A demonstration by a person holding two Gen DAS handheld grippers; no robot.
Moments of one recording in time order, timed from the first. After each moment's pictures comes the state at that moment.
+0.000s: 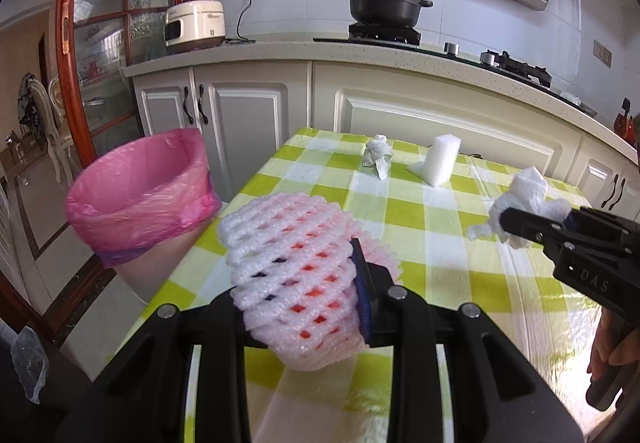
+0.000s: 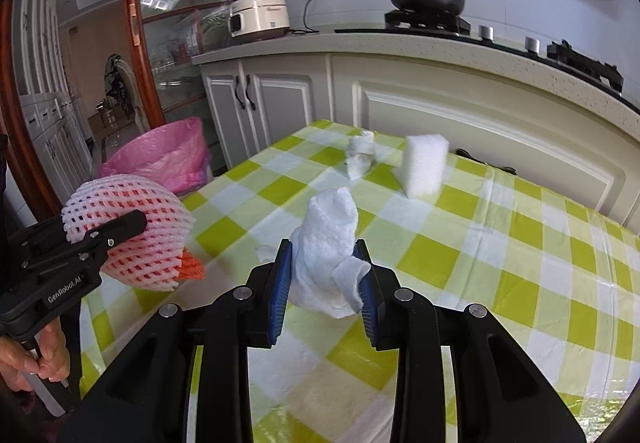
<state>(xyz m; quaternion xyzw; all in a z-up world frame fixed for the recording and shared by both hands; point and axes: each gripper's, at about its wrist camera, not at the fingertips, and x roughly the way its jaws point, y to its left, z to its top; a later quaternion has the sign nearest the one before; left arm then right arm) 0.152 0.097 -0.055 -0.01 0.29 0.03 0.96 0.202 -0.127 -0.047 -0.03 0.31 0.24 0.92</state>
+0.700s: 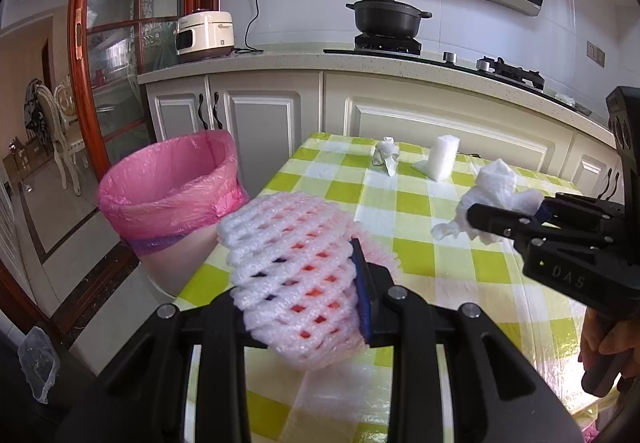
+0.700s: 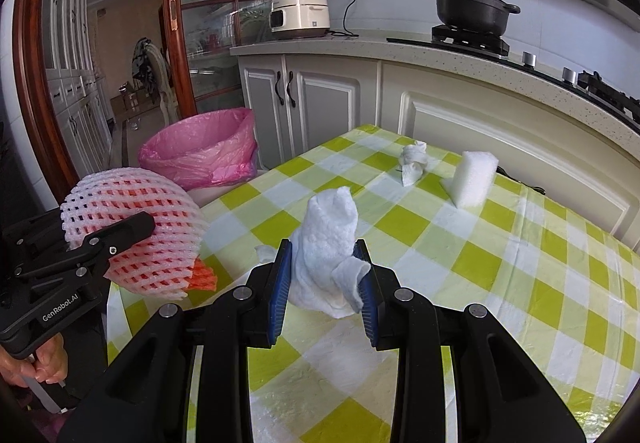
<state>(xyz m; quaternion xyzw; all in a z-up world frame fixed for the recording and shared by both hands) 0.104 0.115 -0.049 -0.01 0.28 0.03 0.96 0.169 -0.080 -0.044 -0.07 0.30 0.28 0.91</state>
